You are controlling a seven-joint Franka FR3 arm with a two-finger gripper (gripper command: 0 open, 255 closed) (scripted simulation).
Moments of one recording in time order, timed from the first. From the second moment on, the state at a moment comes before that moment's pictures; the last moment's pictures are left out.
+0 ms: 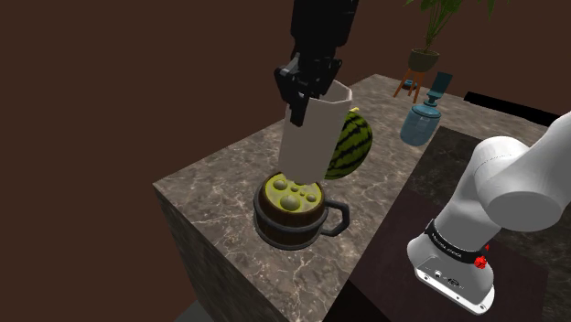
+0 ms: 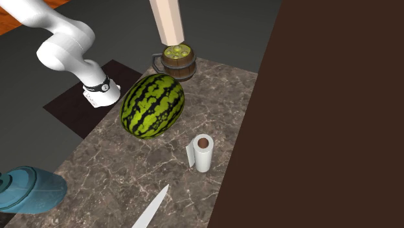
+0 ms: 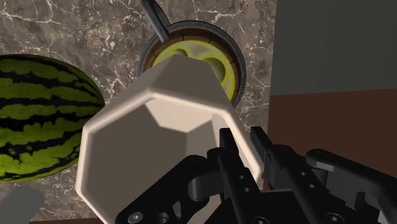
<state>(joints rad) 0.36 -0.43 0.44 -2.02 0.13 1.69 0.61</state>
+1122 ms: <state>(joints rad) 0.37 -0.44 0.46 -2.18 0.14 1.84 0.61</state>
